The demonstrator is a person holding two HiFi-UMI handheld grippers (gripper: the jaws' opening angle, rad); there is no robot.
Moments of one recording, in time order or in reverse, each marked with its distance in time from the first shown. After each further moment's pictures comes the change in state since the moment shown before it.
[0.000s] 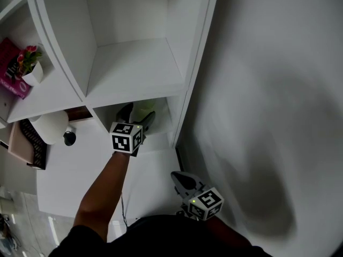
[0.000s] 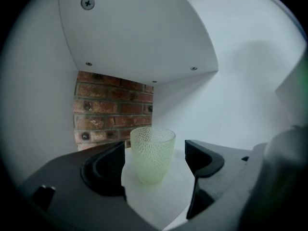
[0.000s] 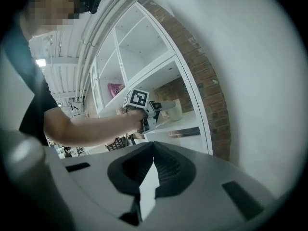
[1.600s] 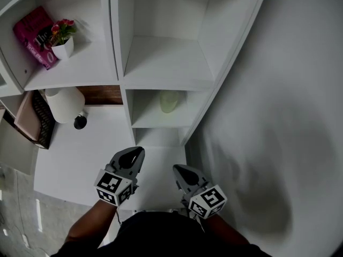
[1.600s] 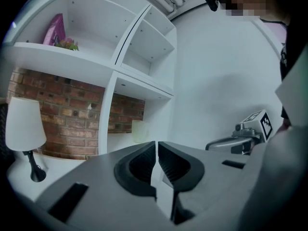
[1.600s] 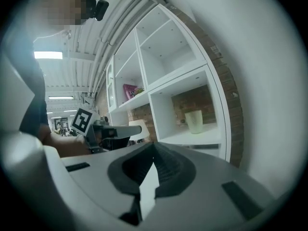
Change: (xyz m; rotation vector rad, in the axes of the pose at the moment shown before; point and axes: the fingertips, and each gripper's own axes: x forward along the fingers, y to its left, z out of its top) left arm -0.216 -0.058 -0.039 -0.056 -0.090 -0.060; right arm 0.013 0.062 0.028 -0.148 -0.059 0.098
